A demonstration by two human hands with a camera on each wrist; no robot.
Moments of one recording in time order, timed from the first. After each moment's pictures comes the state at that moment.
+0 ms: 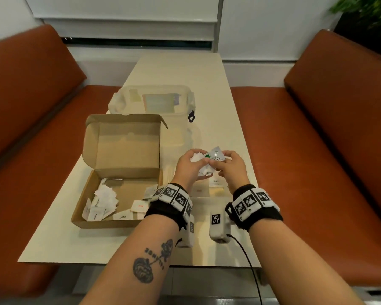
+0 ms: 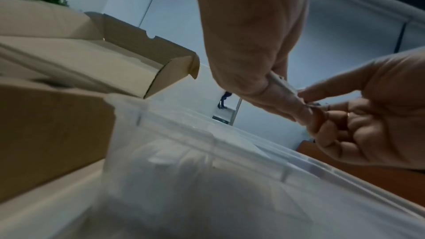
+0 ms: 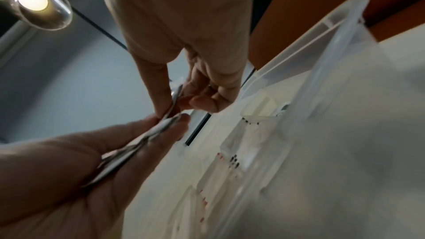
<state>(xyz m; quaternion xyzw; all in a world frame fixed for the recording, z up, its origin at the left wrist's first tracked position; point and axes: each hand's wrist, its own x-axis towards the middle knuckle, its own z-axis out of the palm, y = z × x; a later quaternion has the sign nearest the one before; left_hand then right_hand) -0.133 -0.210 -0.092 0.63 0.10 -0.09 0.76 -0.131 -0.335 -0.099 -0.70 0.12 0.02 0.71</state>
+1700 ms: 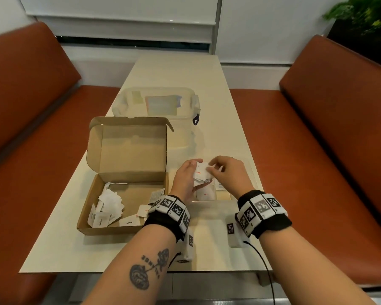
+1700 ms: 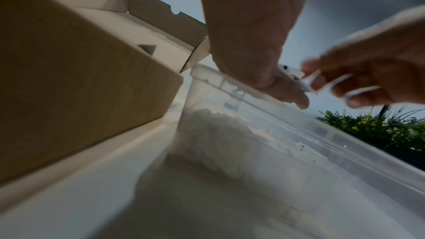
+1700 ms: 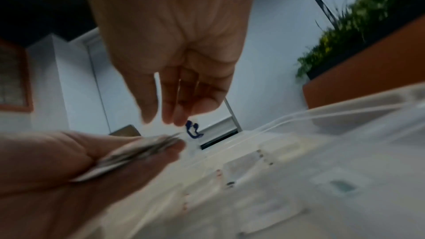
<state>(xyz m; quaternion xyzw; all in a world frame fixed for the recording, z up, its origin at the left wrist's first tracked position) -0.142 -0.184 -0.116 0.53 0.11 -0.11 0.83 -0.137 -0.316 -0.085 -0.93 -0.04 -0.04 0.35</state>
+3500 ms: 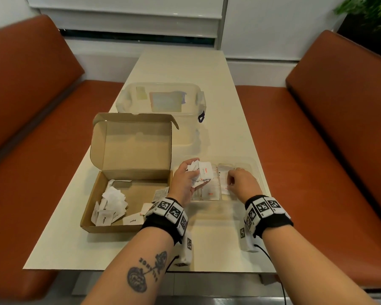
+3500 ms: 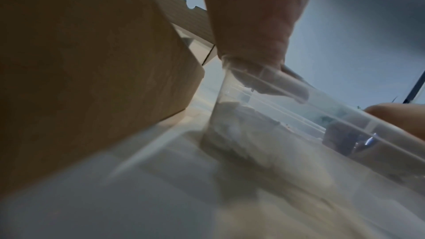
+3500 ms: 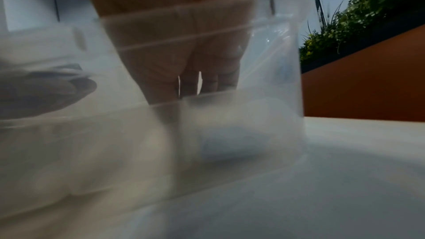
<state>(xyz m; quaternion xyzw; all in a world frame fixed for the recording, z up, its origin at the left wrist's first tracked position) -0.140 -0.168 -0.125 0.50 0.15 -0.11 0.84 -0.124 -0.345 -0.137 -0.98 -0.03 0.05 0.17</state>
